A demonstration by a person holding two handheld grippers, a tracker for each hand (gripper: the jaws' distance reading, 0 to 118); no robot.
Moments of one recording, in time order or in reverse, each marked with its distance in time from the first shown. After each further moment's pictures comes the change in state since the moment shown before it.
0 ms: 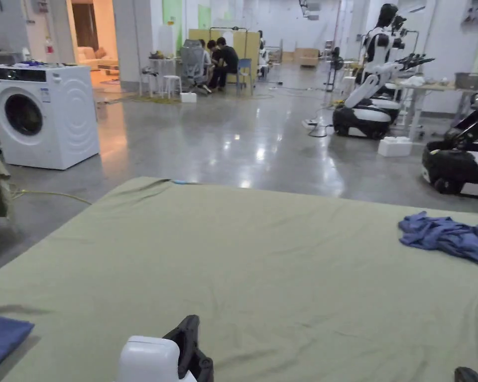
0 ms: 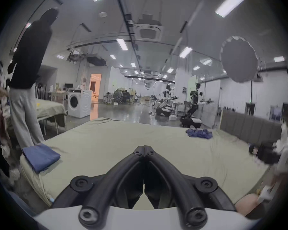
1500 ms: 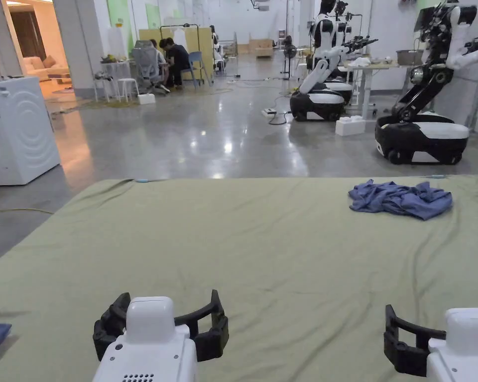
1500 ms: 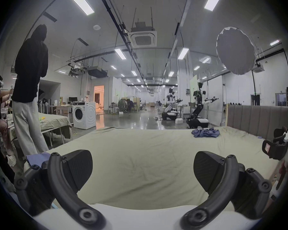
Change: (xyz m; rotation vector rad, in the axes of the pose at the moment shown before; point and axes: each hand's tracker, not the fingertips) left arm 0.026 -0.019 -0.020 0.055 0.069 -0.052; right arm 0.027 -0.050 -0.022 -0.012 -0.203 -0.113
